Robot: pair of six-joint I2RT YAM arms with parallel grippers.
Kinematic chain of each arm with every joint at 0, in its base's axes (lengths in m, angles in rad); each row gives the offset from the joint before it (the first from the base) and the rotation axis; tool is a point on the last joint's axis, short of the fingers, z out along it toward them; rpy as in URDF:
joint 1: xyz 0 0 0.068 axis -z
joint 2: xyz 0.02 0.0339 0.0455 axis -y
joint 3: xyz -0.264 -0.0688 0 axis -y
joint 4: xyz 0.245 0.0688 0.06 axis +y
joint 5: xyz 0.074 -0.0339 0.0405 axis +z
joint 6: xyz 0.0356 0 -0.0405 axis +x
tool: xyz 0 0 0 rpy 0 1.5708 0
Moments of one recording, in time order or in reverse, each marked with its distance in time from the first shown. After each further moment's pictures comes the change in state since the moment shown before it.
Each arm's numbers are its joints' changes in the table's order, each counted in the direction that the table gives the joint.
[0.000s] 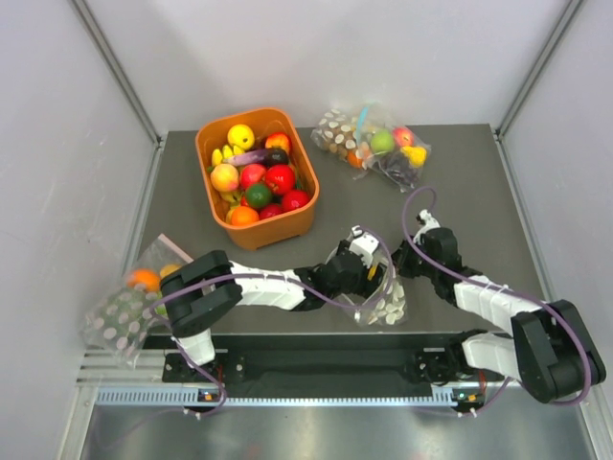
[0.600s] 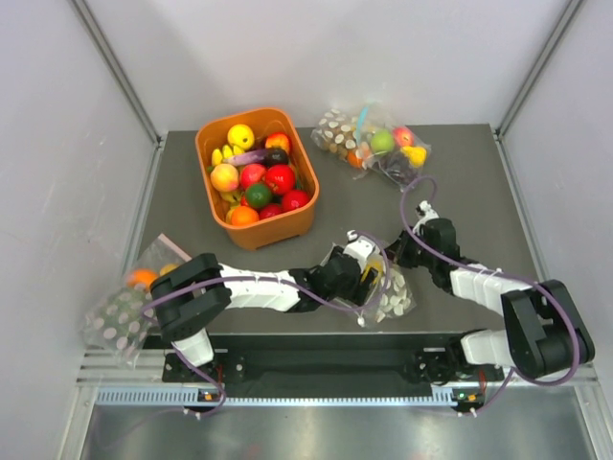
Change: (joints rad) left arm 0.014 0.052 -0.012 0.178 0.020 -0.024; right arm 0.038 -0.126 0.074 -0.070 0.036 0.009
